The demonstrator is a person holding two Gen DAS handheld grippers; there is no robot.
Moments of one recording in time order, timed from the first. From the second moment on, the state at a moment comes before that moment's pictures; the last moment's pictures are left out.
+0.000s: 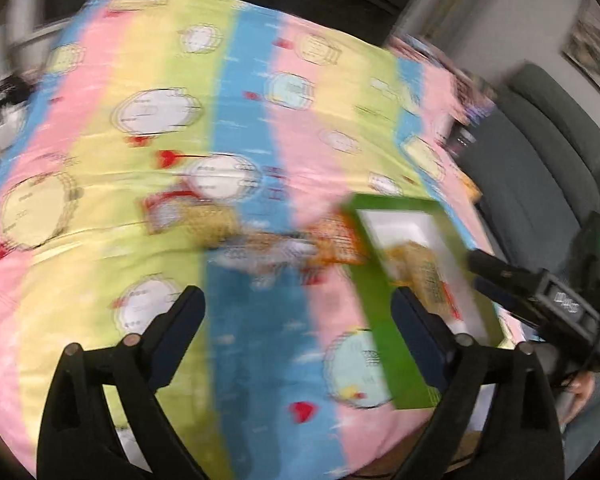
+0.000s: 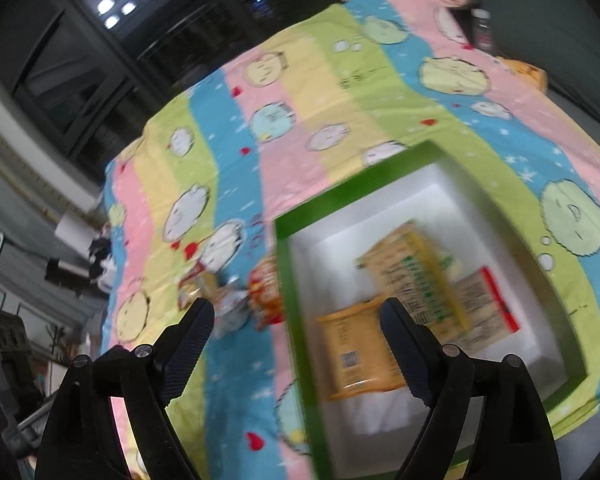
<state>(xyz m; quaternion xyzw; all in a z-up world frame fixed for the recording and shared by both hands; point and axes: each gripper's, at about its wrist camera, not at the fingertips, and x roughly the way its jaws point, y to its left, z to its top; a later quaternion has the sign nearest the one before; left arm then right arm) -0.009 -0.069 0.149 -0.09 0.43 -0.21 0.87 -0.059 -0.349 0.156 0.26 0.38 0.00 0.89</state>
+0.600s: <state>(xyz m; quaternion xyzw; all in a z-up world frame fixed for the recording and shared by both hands) 0.005 0.077 0.081 -0.21 0.45 -0.07 0.86 0.083 -0.159 0.141 0.09 0.51 0.10 0.85</state>
